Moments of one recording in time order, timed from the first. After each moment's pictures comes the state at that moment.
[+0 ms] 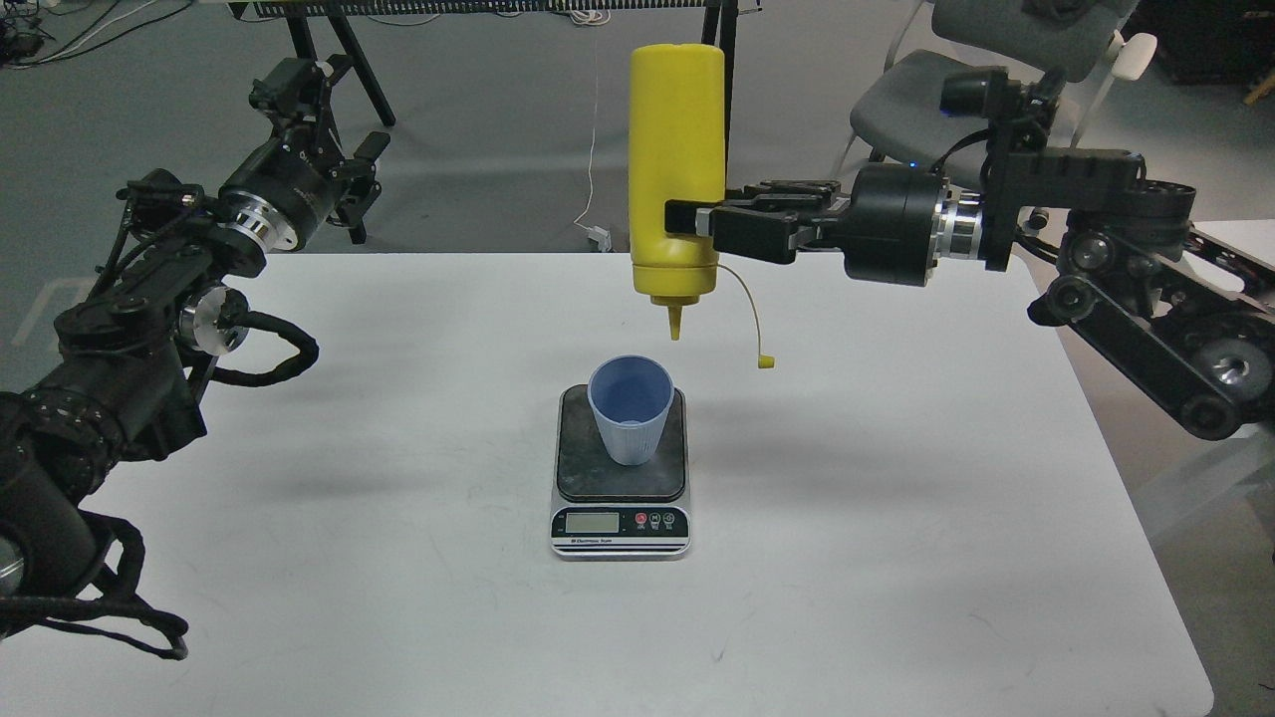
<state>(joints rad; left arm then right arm) -1.02 0.22 -0.41 -0.19 0.18 -0.49 -0.49 0.93 -0.48 0.71 1.30 -1.74 0.49 0.49</state>
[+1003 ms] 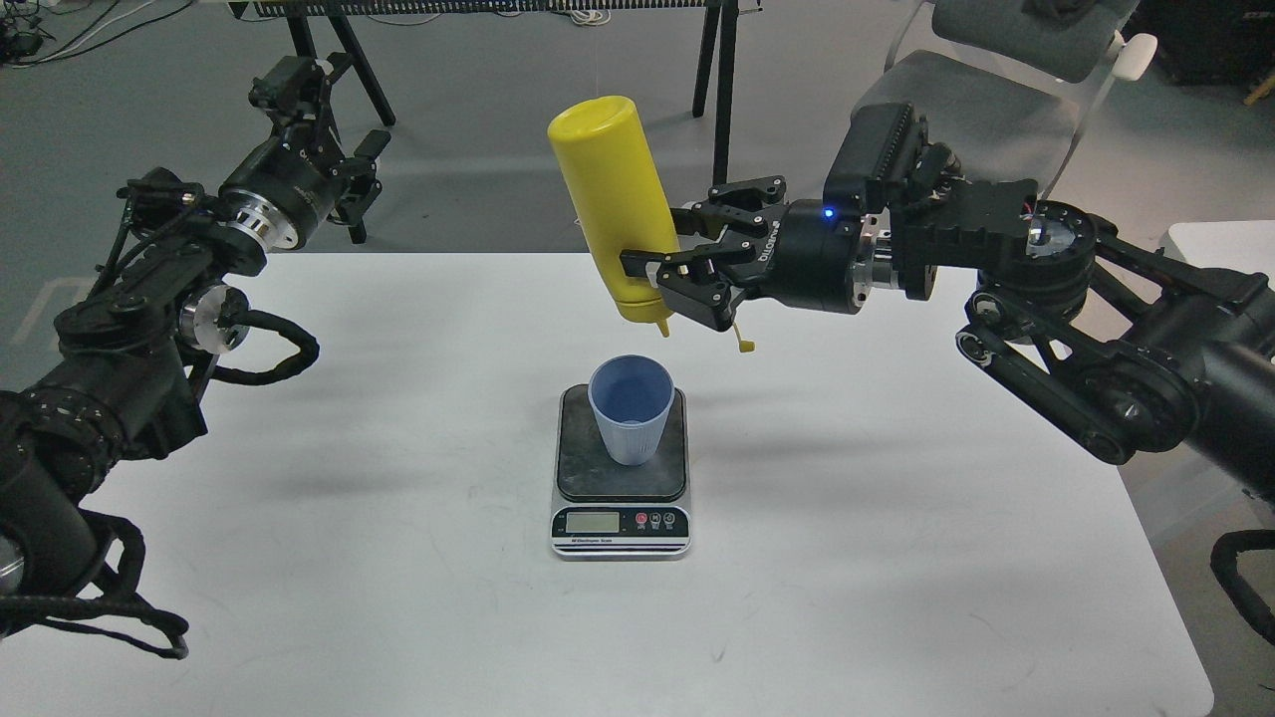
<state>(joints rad) -1.02 0.22 -0.41 -0.19 0.18 -0.49 -0.49 0.94 -0.39 0.65 1.29 -2.18 0.25 0.49</state>
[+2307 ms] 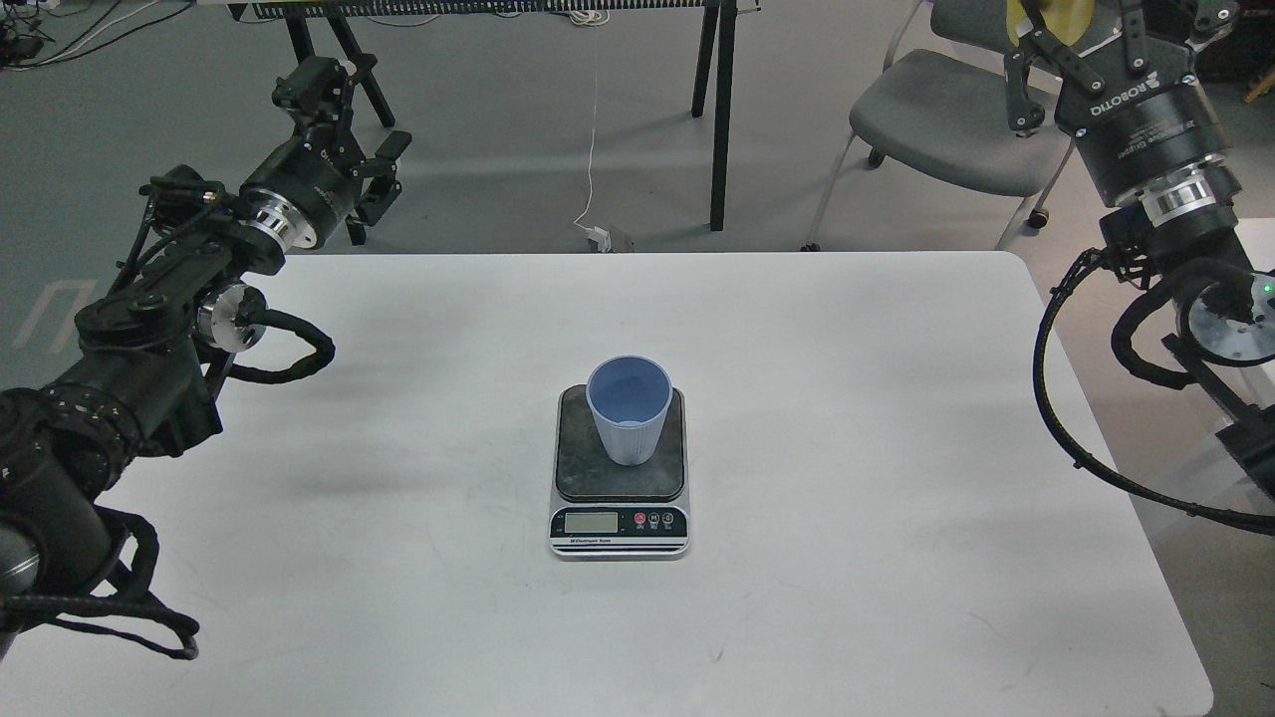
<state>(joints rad) -1.03 0.19 -0.40 -0.20 0.19 -0.49 -0.49 0.67 -0.58 0.89 1.11 0.37 0.49 0.30</state>
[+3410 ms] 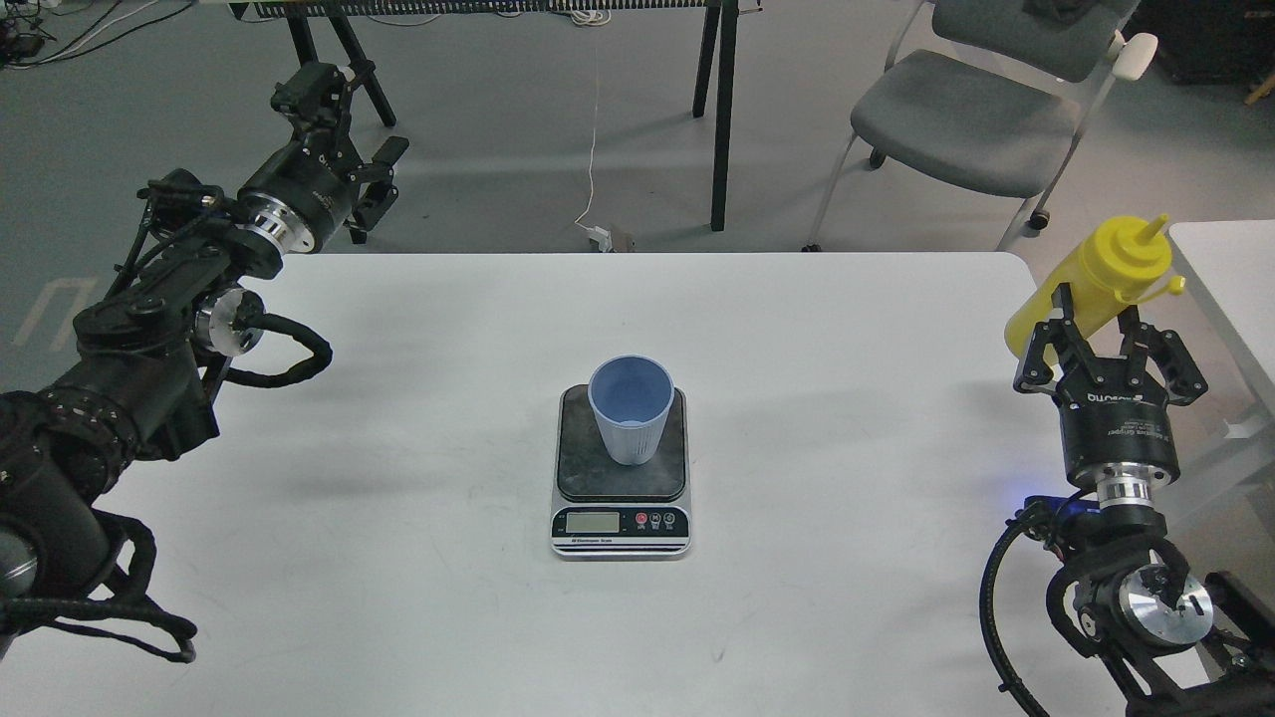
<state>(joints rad) -1.02 0.20 -0.39 -0.19 0.19 -0.49 -0.49 0.04 -0.29 1.21 1.25 0.47 0.49 0.36</state>
